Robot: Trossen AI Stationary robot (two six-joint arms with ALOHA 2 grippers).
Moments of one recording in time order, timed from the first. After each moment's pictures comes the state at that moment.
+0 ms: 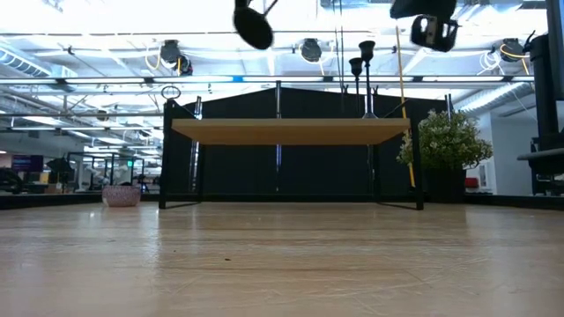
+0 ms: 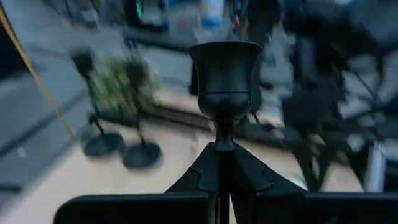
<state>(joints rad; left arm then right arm) 0.10 1.45 1.36 -0.12 -0.06 -0.15 0.24 1.16 1.02 -0.54 0.00 0.78</state>
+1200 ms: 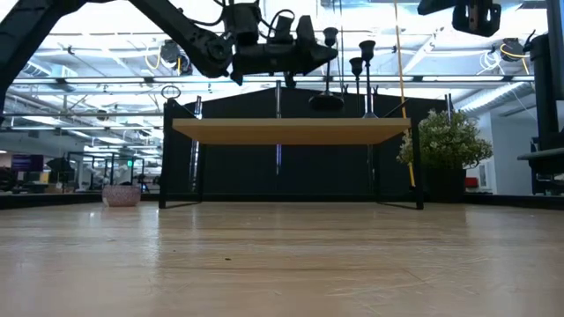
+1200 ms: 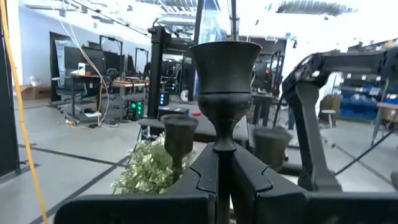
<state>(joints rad) 0.43 1.95 1.36 0.82 0.29 -0.12 0.39 1.03 1.02 -0.71 0.32 1.01</state>
